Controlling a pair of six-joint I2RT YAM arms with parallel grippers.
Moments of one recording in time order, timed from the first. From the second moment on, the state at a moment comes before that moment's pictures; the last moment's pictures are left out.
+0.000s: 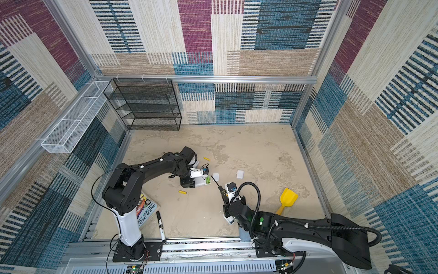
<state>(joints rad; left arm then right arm) -0.52 1.92 1.26 -0.75 0.16 0.89 1.18 0.97 0.28 0.16 0.57 0.43</state>
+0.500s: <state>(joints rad) -0.52 1.92 1.26 -0.75 0.15 0.89 1.18 1.04 0.28 0.23 0.41 0.40</state>
